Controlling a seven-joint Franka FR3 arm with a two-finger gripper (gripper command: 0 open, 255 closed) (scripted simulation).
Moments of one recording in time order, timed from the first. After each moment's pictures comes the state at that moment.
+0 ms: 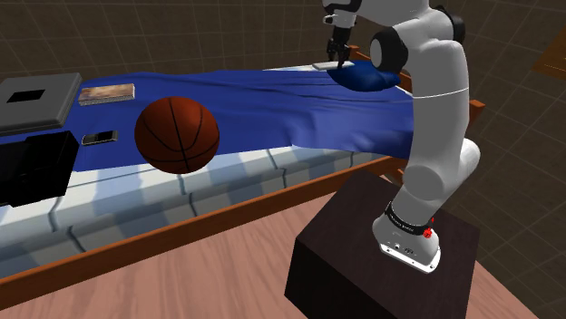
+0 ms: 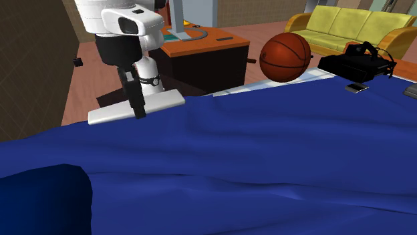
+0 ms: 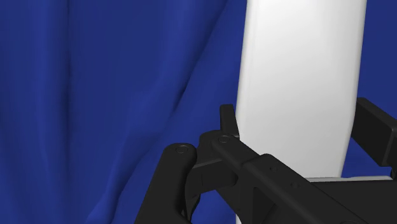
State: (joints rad) arm -0.23 0.53 -0.57 -1.19 0.28 1.64 -1.90
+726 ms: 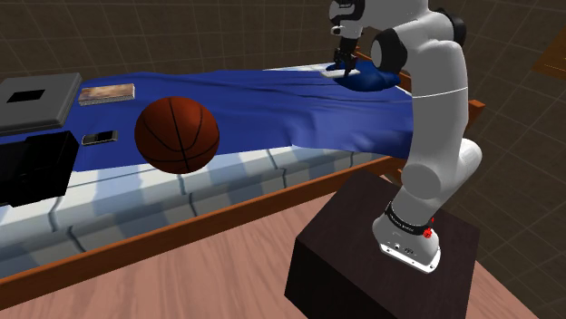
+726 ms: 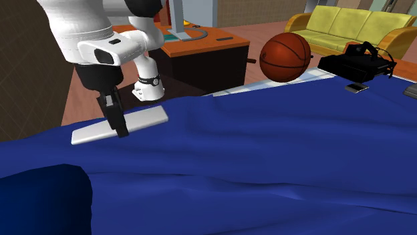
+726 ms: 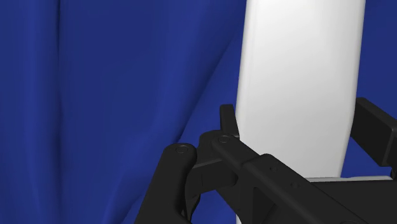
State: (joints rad) arm -0.28 0.55 -0.58 -1.28 0.30 1.73 -1.98
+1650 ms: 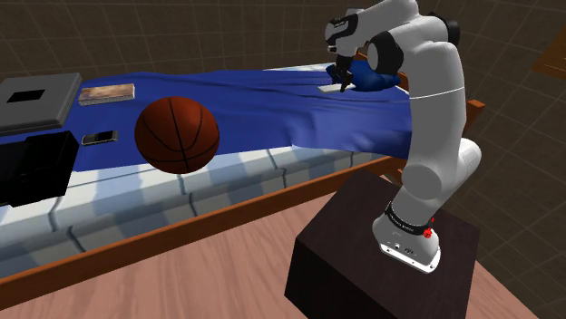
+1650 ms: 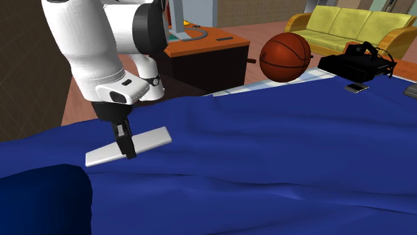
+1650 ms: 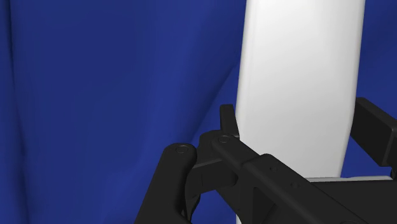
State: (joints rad) arm -0.26 0.58 -0.56 -1.43 0.32 1.91 -2.00
